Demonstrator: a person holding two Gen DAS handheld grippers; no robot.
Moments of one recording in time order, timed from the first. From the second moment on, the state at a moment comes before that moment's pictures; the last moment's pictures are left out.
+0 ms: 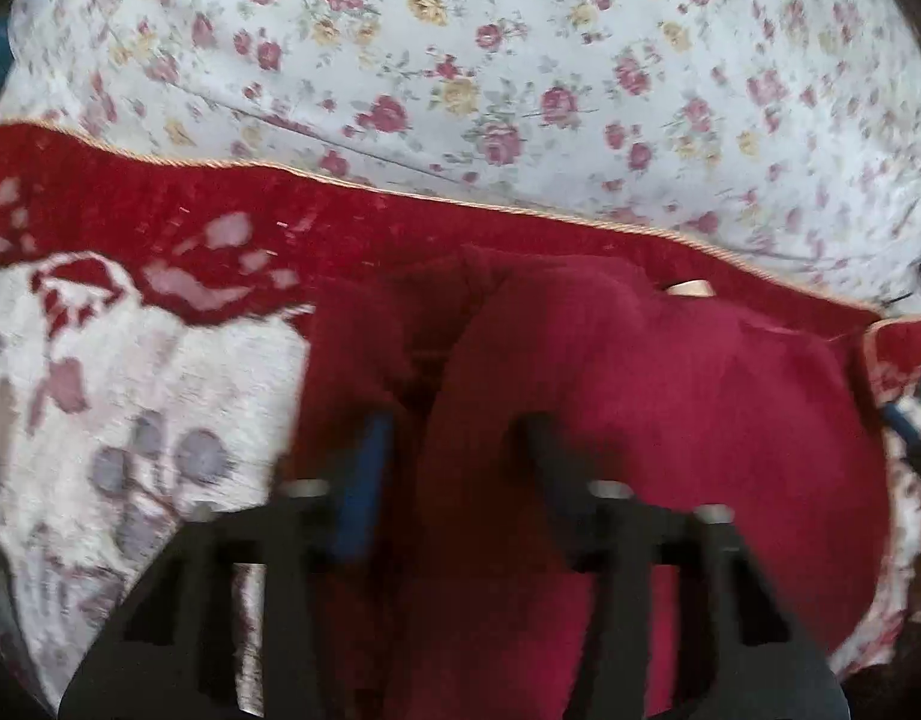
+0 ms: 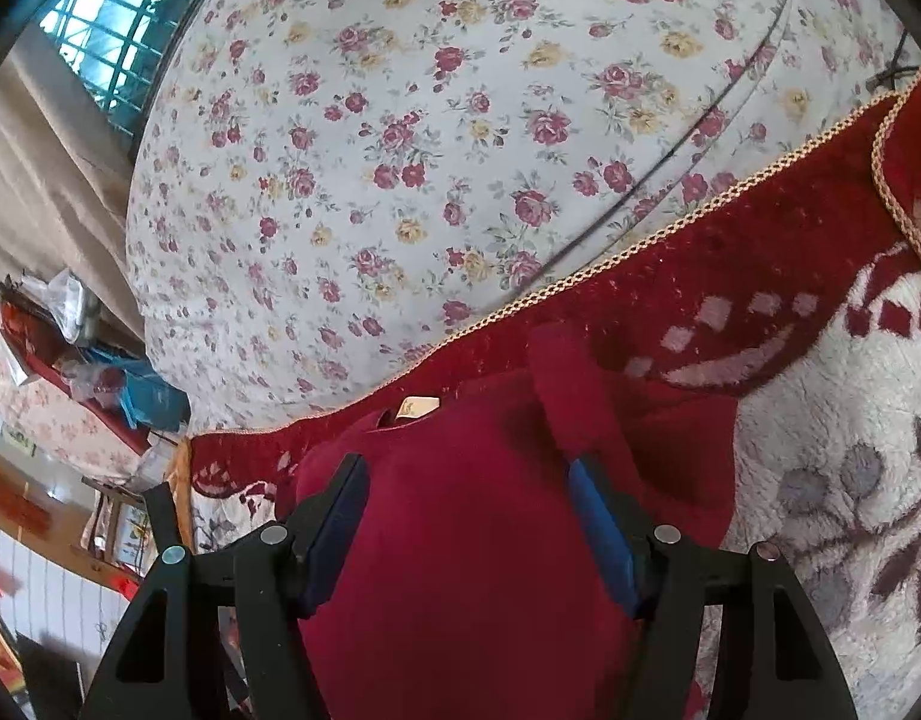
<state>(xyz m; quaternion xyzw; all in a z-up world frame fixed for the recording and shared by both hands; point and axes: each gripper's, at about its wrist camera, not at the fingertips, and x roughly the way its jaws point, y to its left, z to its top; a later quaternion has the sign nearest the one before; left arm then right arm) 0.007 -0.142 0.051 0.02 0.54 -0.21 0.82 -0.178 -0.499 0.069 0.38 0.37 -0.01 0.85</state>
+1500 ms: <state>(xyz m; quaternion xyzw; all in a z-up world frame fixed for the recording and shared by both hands) -0.081 -0.062 0.051 -0.05 0.54 -0.18 0.82 -0.059 -0.288 0.078 0.05 0.47 0.05 0.88</state>
